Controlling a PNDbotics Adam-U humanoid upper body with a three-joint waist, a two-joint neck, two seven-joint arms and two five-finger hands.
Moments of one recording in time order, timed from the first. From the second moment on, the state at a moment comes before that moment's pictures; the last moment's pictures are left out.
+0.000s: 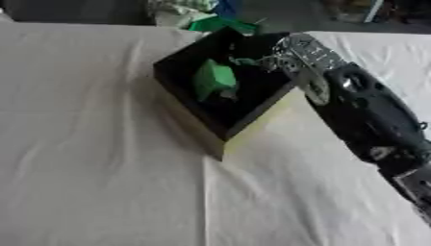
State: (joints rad) left arm -0.42 0.28 -0.02 -1.99 0.06 -0.20 0.27; right arm -1.04 -0.44 0.37 -1.12 1.04 -0.33 0.60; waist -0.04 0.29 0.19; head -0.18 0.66
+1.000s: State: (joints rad) left arm -0.42 0.28 -0.02 -1.99 0.07 -0.19 0.27; right arm -1.07 -0.44 0.32 -1.17 1.00 -0.30 0.60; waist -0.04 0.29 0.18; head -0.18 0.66
